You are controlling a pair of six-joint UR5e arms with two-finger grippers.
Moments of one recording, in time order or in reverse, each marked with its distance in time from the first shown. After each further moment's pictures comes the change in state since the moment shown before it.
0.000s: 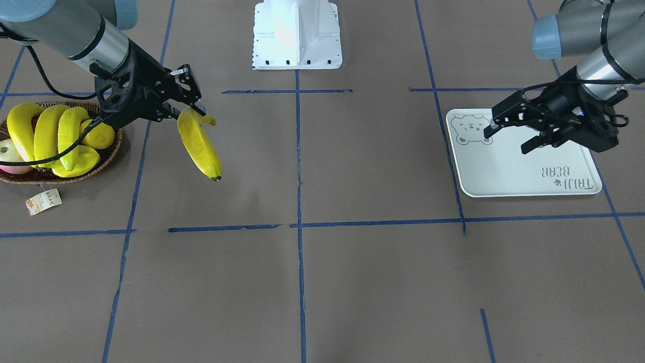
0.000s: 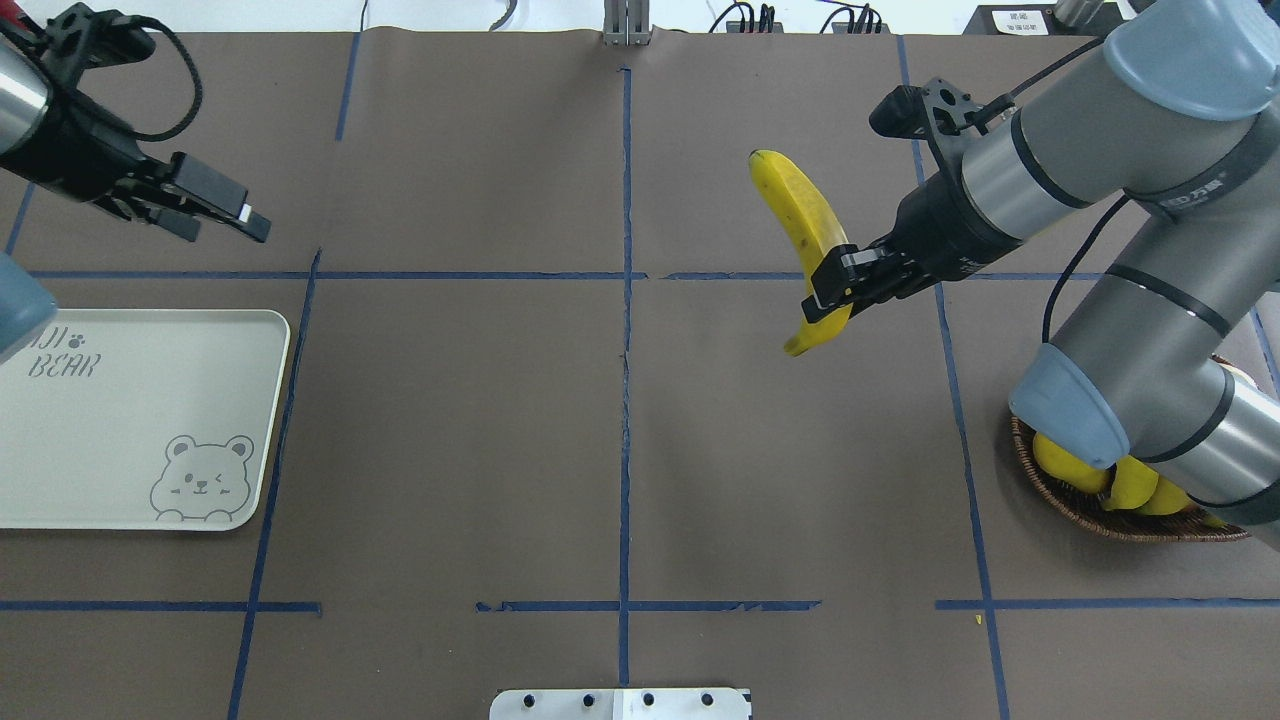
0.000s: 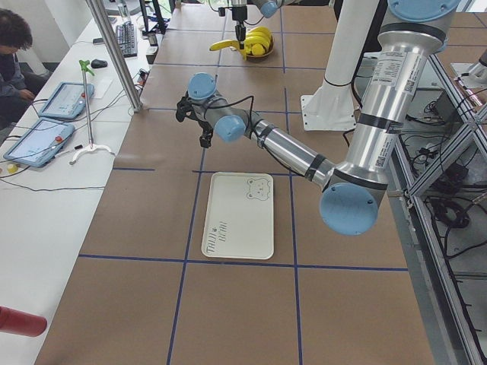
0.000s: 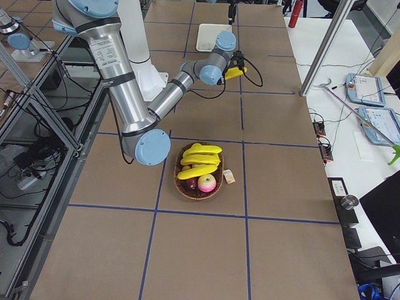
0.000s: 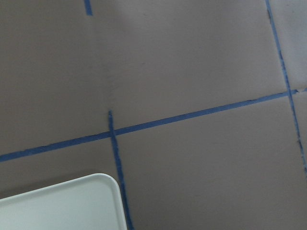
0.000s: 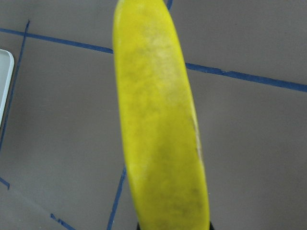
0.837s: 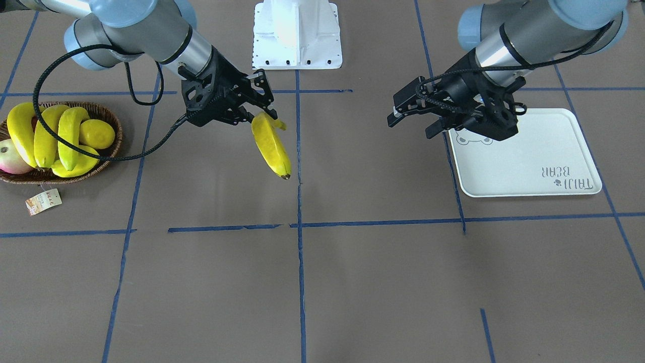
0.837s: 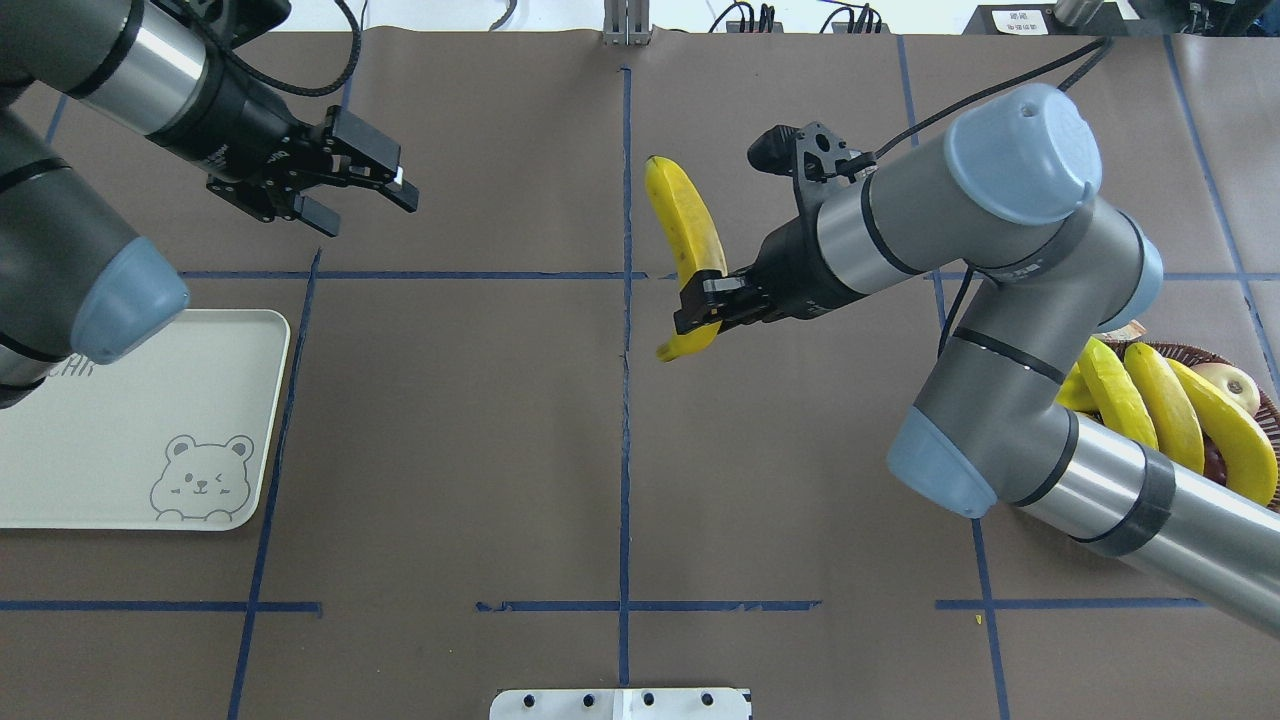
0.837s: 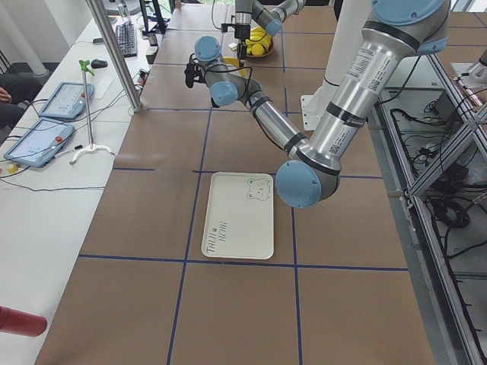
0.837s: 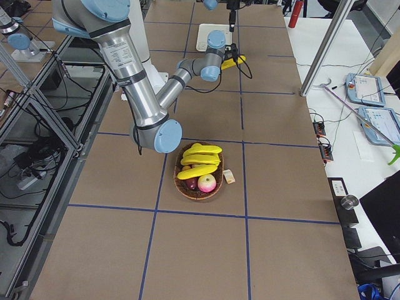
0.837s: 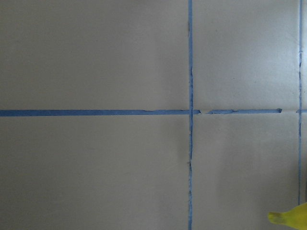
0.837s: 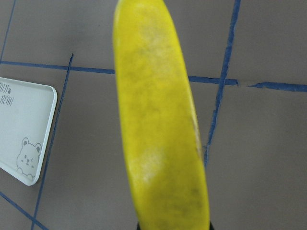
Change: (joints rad) left arm 0.131 -0.190 0.023 -0.124 0.092 -0.476; right arm -0.176 0.130 -0.119 0.245 -0.236 0.280
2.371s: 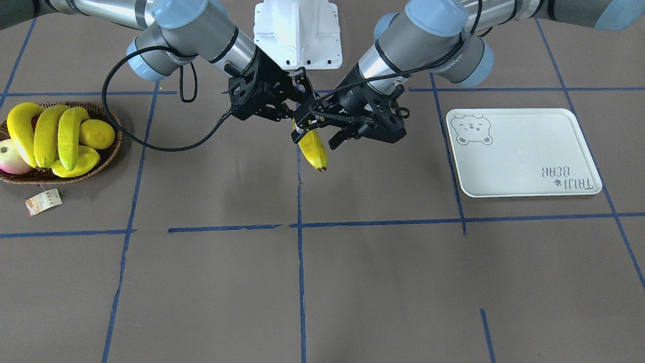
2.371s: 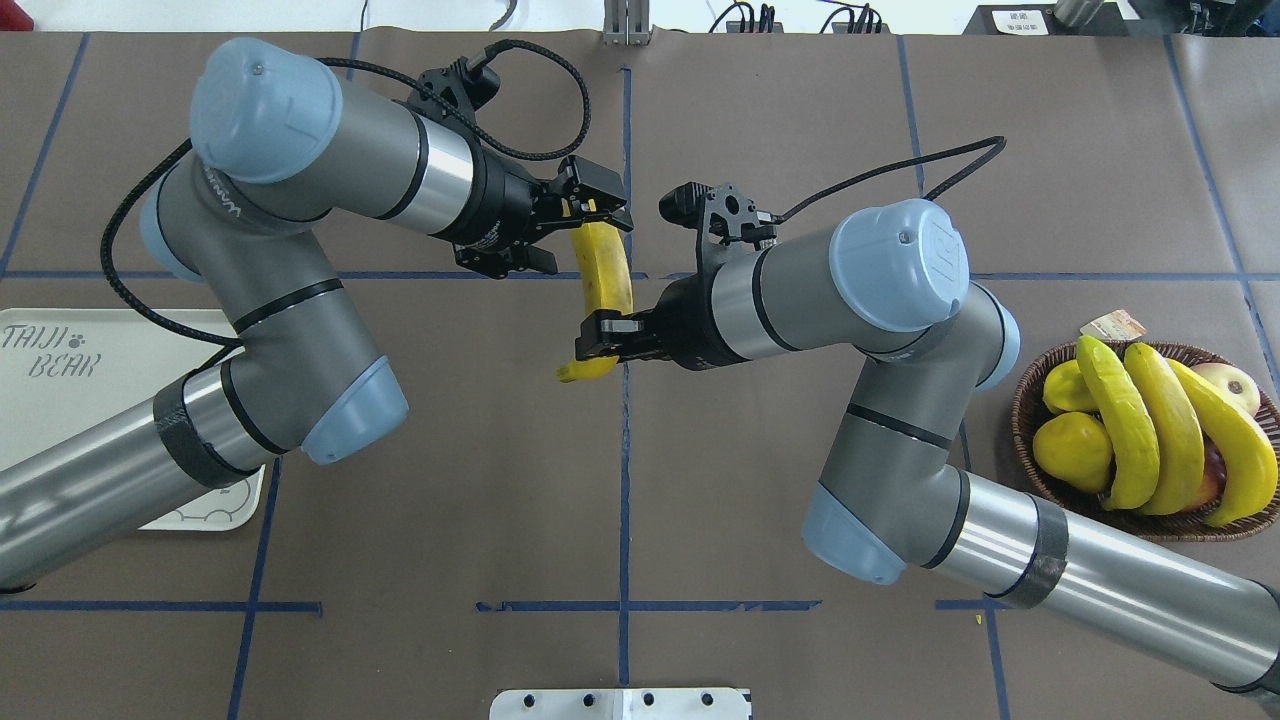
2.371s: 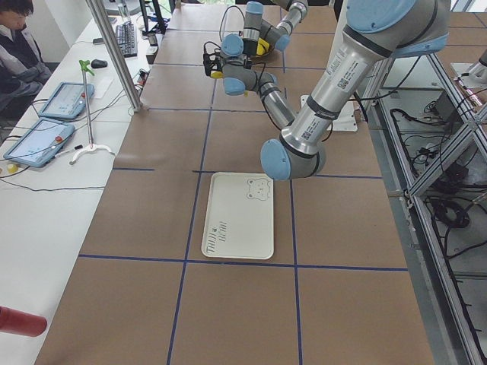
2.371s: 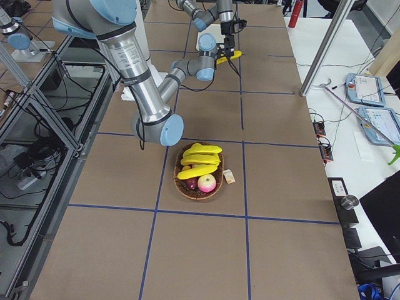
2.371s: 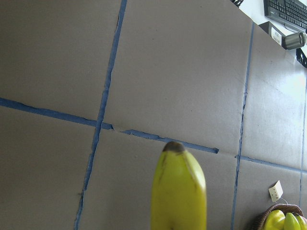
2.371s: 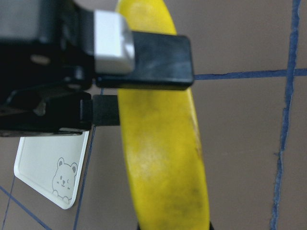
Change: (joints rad) left arm 0.229 -0.173 0.162 -0.214 0.342 -0.345; right arm -0.119 0.052 -0.094 0.196 -0.170 0.144
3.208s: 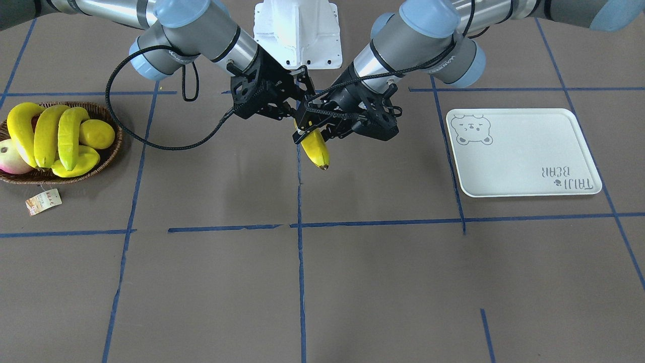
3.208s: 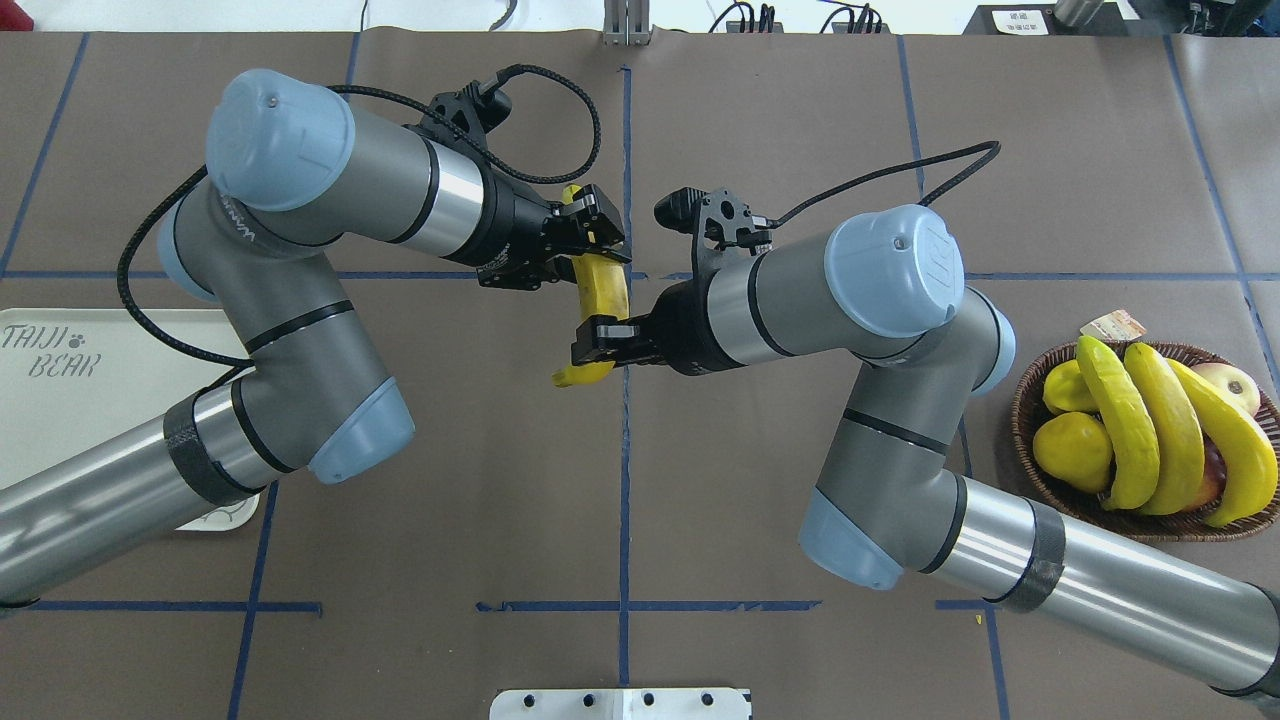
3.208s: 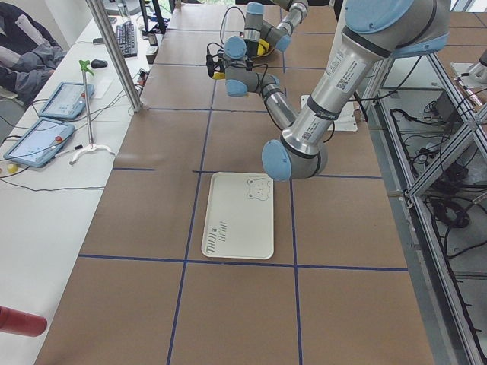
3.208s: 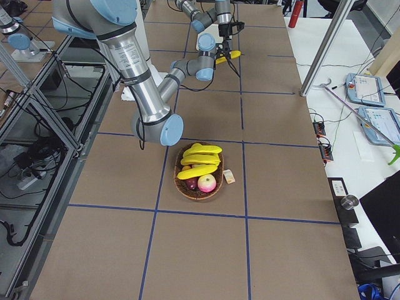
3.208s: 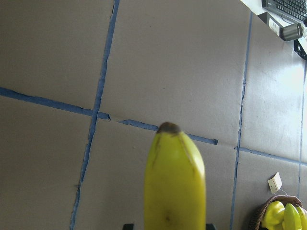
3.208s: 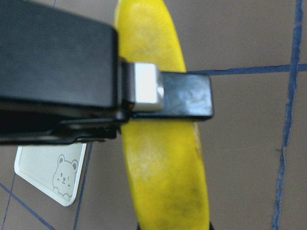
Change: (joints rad) left arm 0.018 0.008 0.001 -0.030 0.005 0.000; right arm -0.007 0.000 -0.001 0.001 0.000 -0.001
